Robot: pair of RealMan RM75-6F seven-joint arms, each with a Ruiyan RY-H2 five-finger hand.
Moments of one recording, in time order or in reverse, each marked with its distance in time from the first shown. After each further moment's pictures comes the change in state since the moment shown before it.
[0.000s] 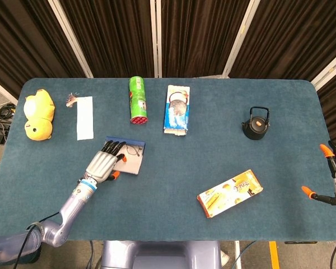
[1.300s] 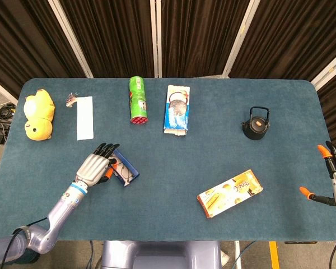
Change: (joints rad) left arm 0.046 0.142 0.046 -0.159 0.027 0.034 -0.049; right arm -0.001 0.004 -0.006 -0.012 -0.016 0.004 0.010
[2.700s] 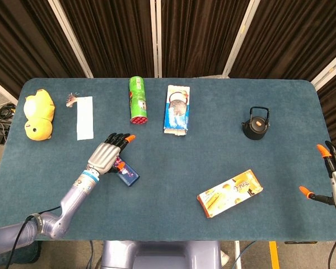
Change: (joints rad) left arm -0.124 -0.007 -0.108 -0.045 -0.158 -0.109 0.059; right arm 0.006 -0.013 0.003 0.010 0.012 -0.007 -0.021
